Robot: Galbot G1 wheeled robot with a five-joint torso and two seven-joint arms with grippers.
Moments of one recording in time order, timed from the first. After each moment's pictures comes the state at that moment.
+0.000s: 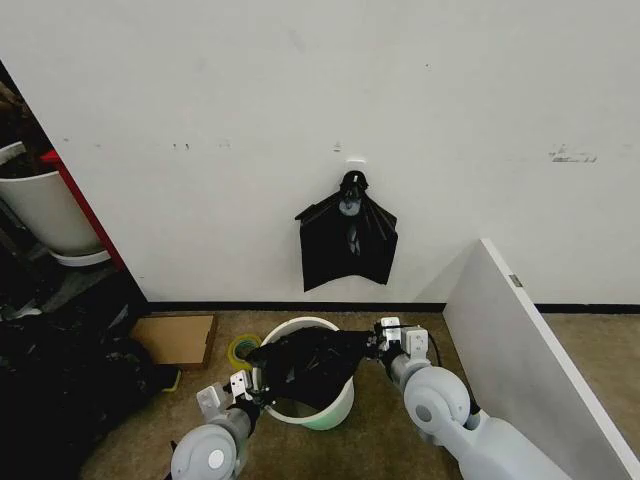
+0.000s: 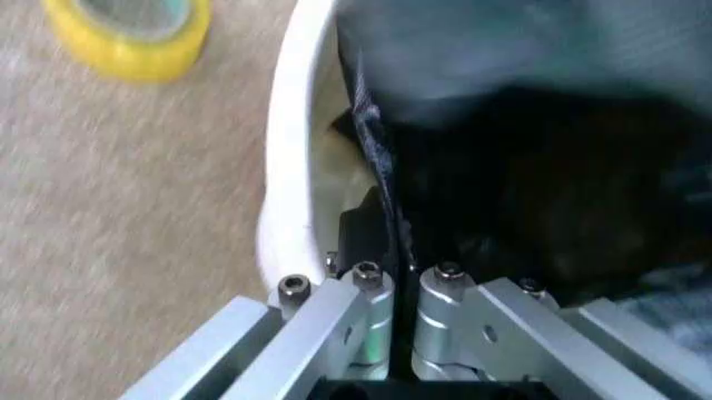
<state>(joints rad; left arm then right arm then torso) 1.39 -1.04 -0.12 -1.96 -1.18 0.24 -0.48 -1.07 1.03 -0.05 1.96 0.90 -0.54 0.61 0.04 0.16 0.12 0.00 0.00</state>
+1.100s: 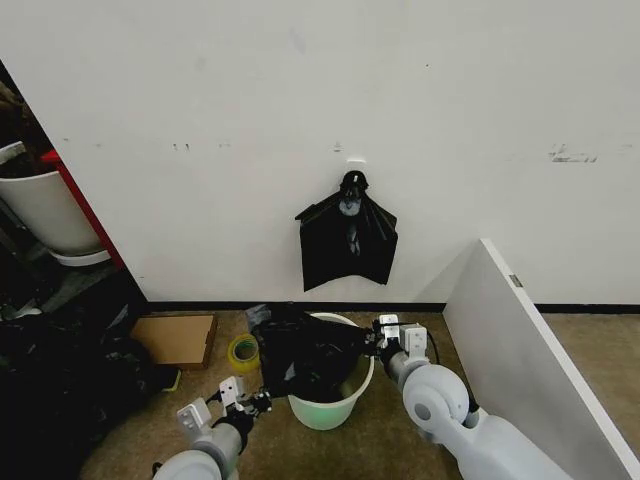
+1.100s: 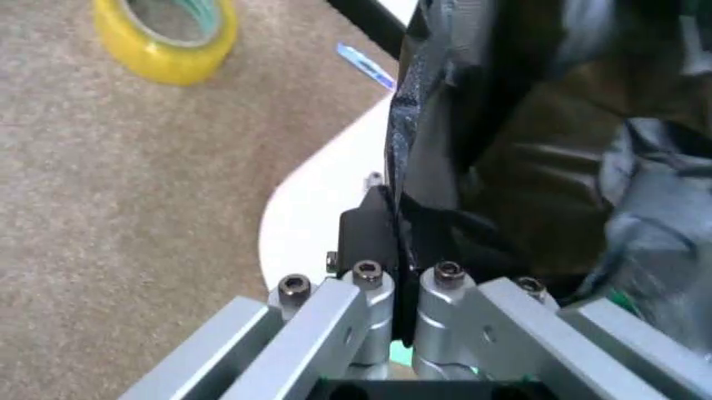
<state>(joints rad) 1.53 -1.03 -0.22 -2.04 -1.25 0.17 -0.47 -1.07 1.04 -0.06 1.98 0.90 -0.54 0.61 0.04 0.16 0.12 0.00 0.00</state>
